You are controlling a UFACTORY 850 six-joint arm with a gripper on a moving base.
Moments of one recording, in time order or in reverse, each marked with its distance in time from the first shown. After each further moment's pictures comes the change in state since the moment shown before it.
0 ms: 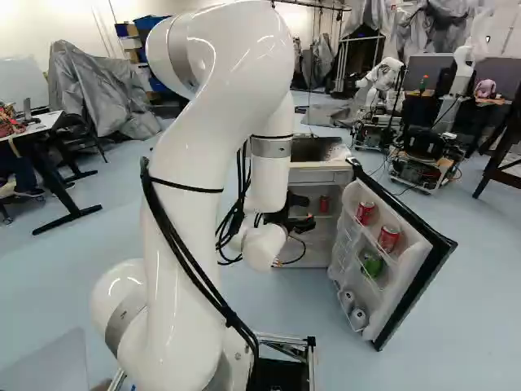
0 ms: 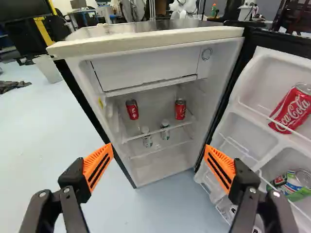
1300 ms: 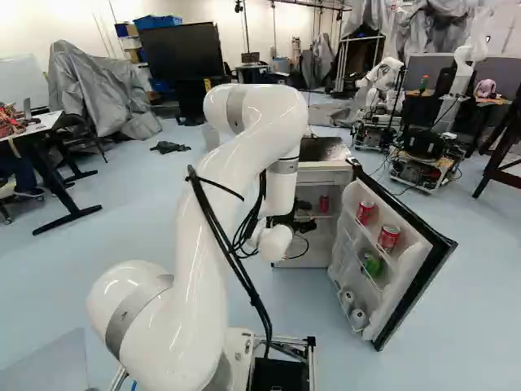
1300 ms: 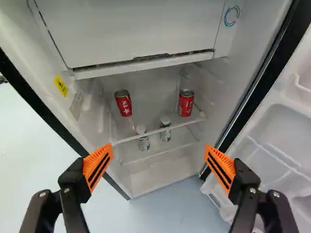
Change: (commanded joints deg) arm 3.8 -20.2 -19.7 5.1 0.0 0.0
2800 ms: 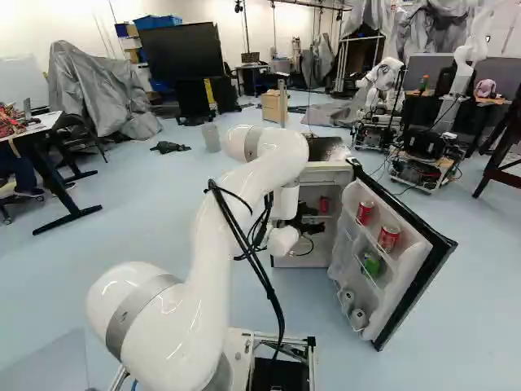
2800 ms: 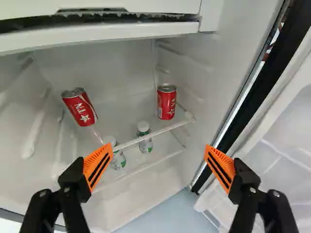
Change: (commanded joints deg) arm 1.9 -15.4 -20.2 11.4 -2.5 0.0
